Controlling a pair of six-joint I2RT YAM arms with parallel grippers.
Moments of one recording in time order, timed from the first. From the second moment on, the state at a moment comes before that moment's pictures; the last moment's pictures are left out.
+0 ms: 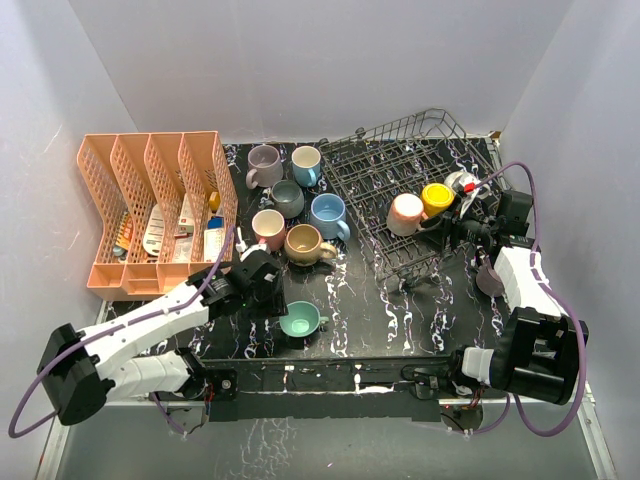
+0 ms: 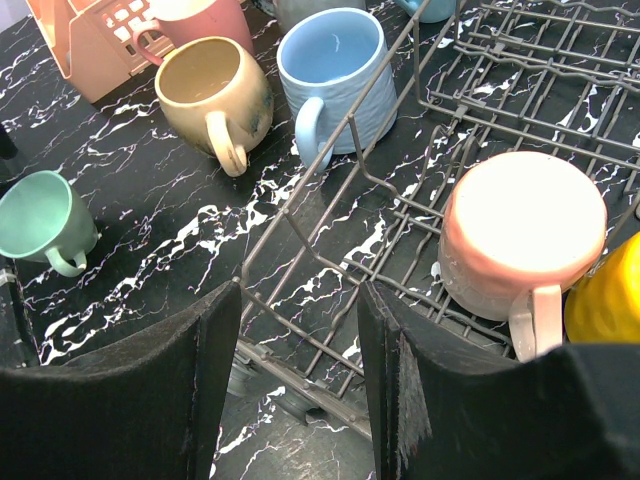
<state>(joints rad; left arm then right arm) -0.87 1.07 0.76 -0.78 -0.12 -0.91 -0.27 1.25 0.79 -0.20 -1.21 -0.42</state>
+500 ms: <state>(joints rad) -0.87 1.19 0.70 -0.63 -0.10 -0.91 -0.27 1.25 0.79 -0.20 -1.21 -0.42</state>
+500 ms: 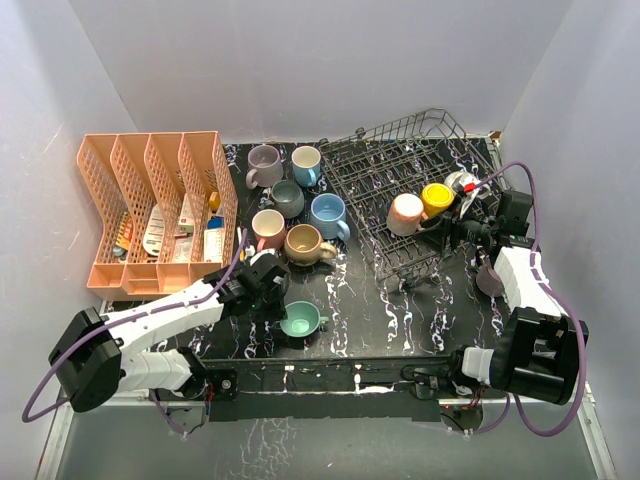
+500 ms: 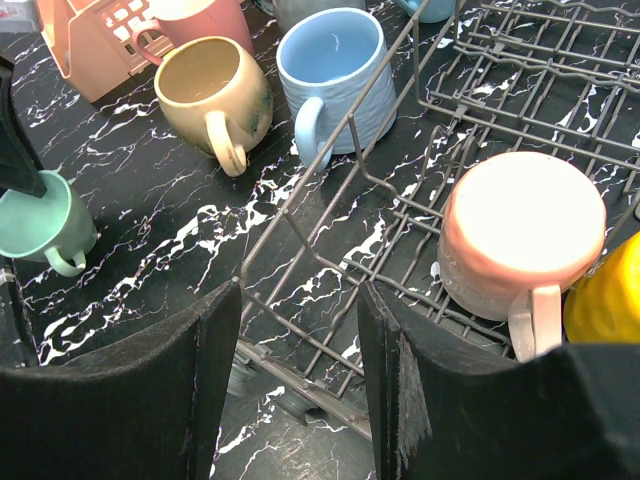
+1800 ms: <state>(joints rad) -0.87 0.99 0.56 0.27 0.10 -0.14 -0.26 1.29 1.17 -1.00 -1.34 -0.89</state>
